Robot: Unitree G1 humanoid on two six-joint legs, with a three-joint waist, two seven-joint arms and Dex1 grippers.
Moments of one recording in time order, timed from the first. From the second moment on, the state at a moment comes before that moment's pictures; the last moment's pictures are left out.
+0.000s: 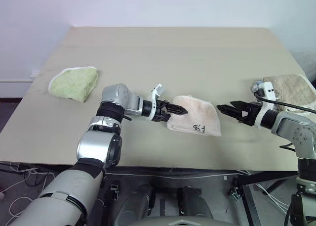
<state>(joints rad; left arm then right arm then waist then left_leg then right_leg) -1.11 0.12 0.06 0.89 -0.53 1.38 -0.77 -0.36 -0.73 -0.29 -0.01 0.64 0.95 0.68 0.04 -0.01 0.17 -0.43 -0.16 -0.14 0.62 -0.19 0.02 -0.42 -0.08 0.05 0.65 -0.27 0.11</state>
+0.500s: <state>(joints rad) -1.13 0.02 0.17 0.95 -0.52 1.31 -0.65 -0.36 -0.73 -0.29 0.00 0.60 0.91 0.66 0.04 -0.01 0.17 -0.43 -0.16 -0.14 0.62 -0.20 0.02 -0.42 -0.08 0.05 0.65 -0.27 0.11</state>
